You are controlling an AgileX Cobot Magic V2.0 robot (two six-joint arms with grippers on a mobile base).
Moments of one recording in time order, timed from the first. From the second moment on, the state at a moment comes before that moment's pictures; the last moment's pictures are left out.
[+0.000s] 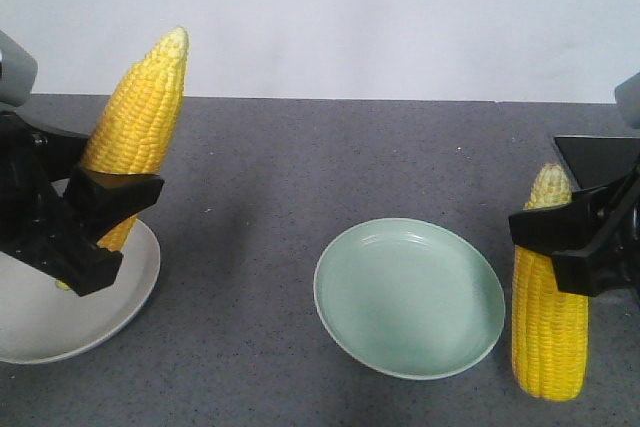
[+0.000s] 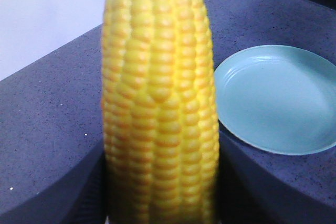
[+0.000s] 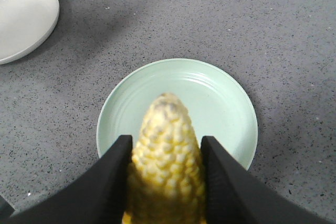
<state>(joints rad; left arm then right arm) -0.50 0.98 -0.97 -0.16 0.62 0.30 0.17 0.94 -0.96 0.49 0.92 -0.47</state>
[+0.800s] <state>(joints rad) -0.50 0.98 -0.97 -0.16 0.62 0.30 0.17 0.94 -0.96 0.49 0.92 -0.47</state>
